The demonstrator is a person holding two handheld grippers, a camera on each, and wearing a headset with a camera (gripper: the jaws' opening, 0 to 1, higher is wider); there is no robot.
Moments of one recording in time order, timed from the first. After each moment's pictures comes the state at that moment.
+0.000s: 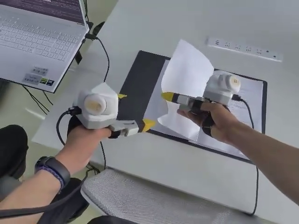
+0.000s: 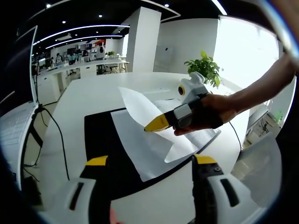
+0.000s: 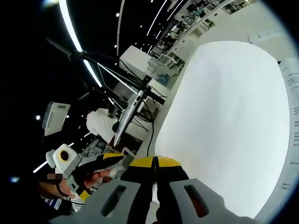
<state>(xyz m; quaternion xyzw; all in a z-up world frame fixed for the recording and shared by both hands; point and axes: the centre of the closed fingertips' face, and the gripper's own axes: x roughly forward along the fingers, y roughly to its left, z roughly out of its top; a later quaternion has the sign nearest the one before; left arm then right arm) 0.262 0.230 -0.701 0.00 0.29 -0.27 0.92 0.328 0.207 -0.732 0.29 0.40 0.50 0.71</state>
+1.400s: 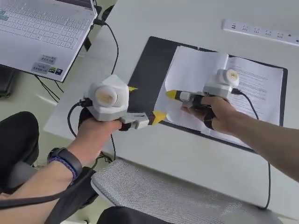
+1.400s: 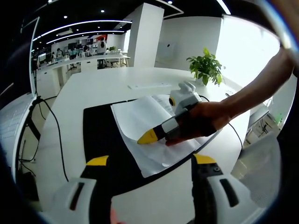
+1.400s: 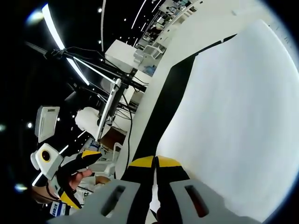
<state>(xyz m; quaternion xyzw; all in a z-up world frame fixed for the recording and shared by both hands) 0.261 0.231 -0.722 -0.01 0.31 -0.26 0.91 0.339 0.214 -0.807 0.29 0.46 0.46 0.70</state>
